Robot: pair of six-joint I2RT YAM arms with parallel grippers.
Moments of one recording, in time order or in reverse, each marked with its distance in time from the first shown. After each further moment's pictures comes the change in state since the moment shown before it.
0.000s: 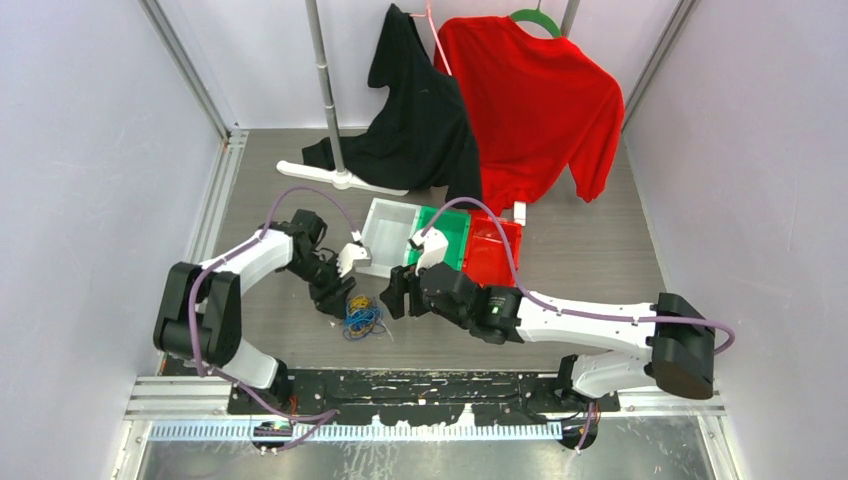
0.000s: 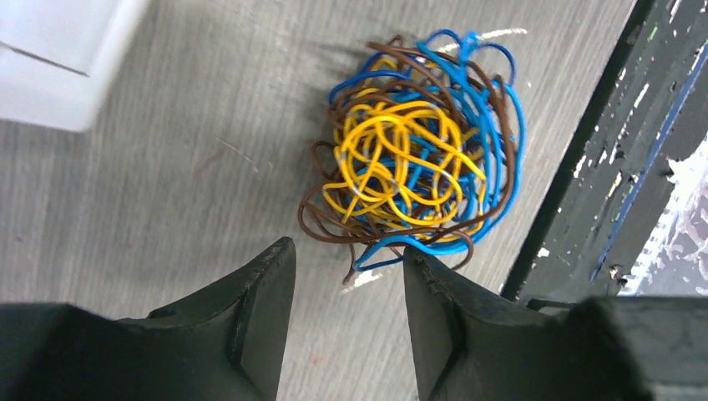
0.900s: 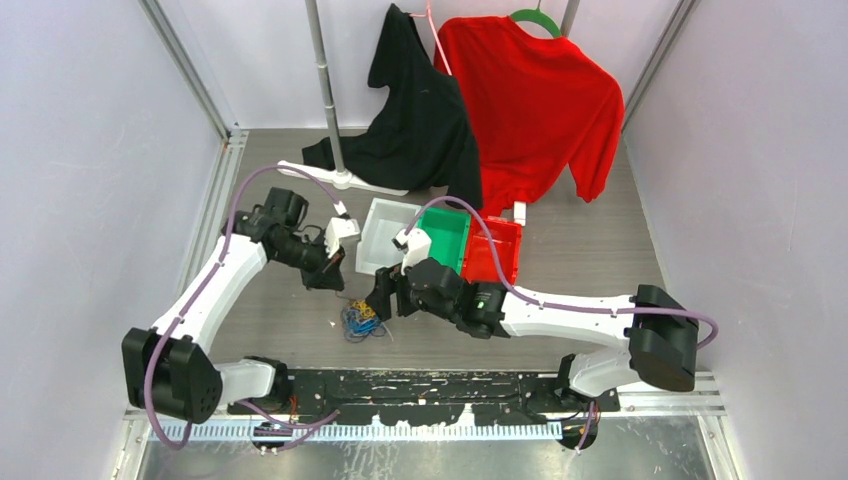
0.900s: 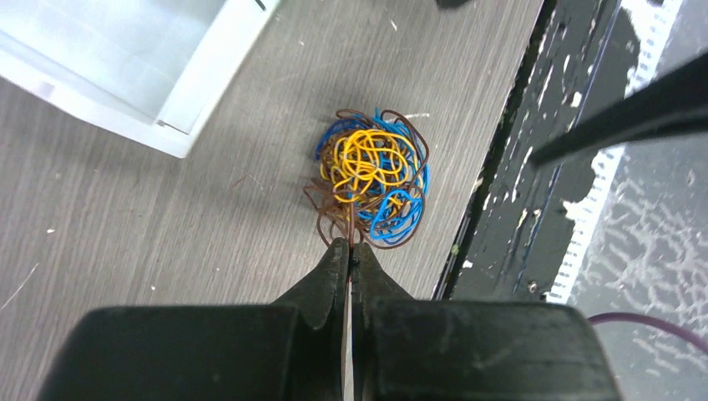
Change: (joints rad) left arm -0.002 -0.241 0.181 -0.192 0.100 -0.084; right arm -0.013 0.080 0.038 0.049 -0.102 -0.015
